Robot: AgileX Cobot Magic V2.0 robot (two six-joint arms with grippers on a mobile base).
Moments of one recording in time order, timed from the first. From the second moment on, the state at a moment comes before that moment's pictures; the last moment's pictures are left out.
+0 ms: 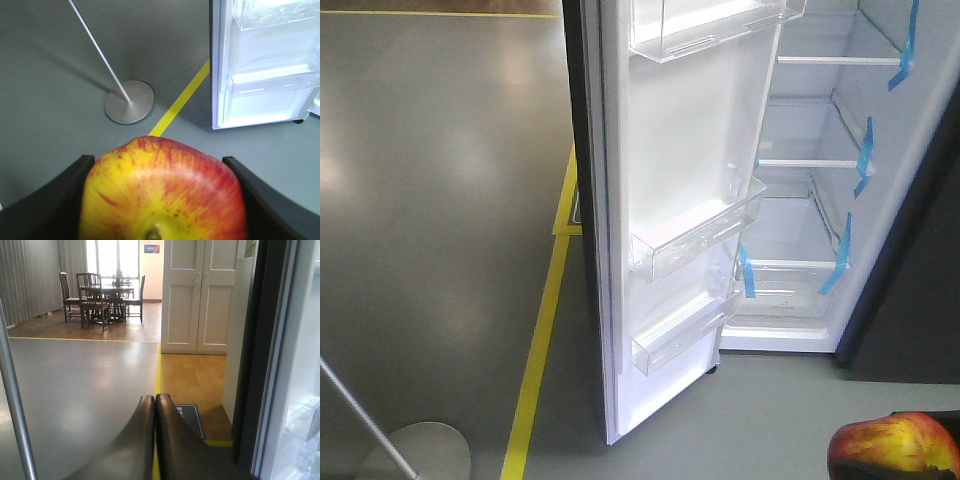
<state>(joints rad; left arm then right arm) 0.03 -0.01 0.02 -0.02 0.04 -0.09 0.23 0.54 -0.57 0.53 0.91 -0.41</state>
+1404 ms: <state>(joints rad) 0.03 -0.01 0.02 -0.02 0.04 -0.09 0.23 0.54 -0.57 0.53 0.91 -0.41</state>
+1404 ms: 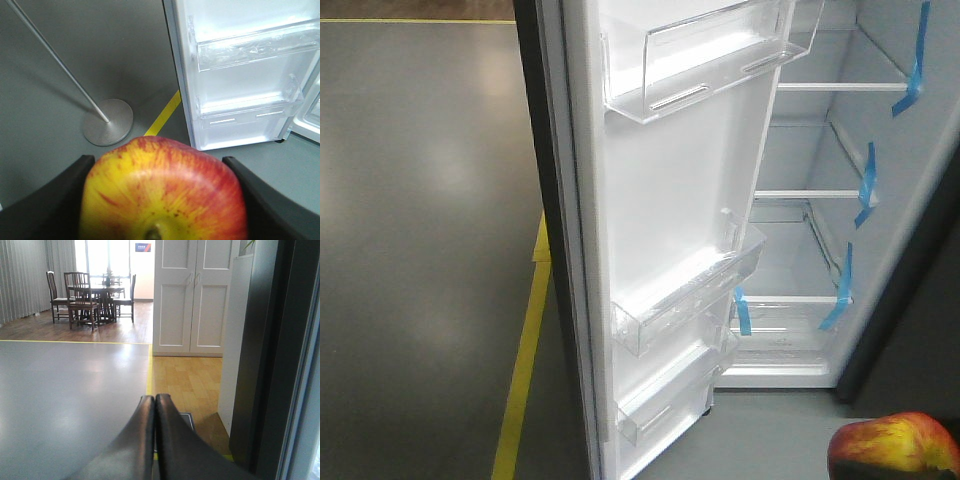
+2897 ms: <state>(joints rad) 0.03 -0.01 0.02 -0.02 0.04 -0.09 0.23 0.54 -0.57 0.53 0.91 -0.41</state>
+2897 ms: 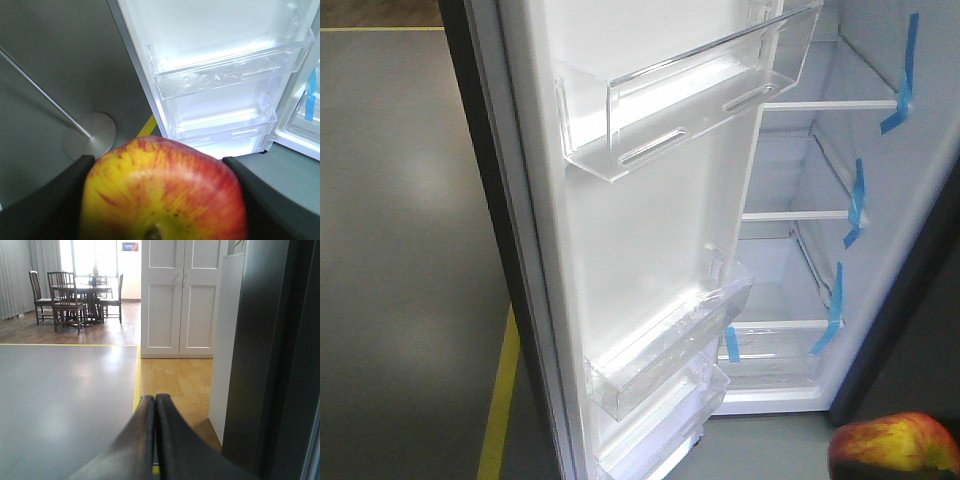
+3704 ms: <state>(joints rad) 0.03 -0.01 0.02 -0.02 0.04 -0.09 0.23 0.54 -0.57 0.53 0.91 -0.41</state>
